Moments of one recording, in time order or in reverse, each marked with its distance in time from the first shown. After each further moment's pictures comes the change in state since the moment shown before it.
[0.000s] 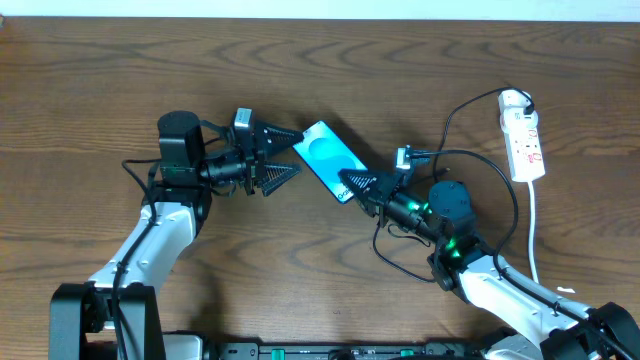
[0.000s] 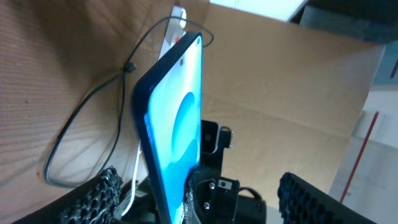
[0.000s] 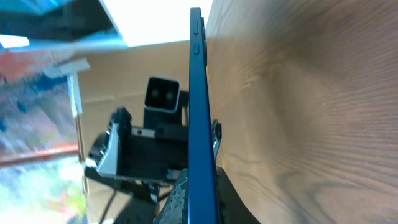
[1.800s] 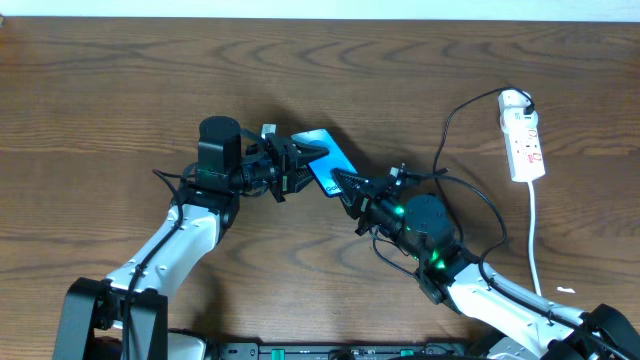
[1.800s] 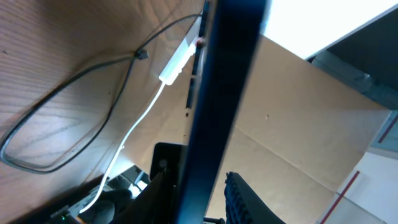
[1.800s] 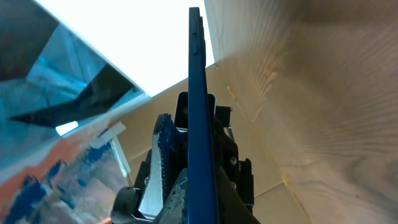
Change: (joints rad) left arm -0.185 0.000 -0.003 0.003 -0.217 -0.309; right arm 0.169 -0.011 0.005 -0.018 0.313 0.400
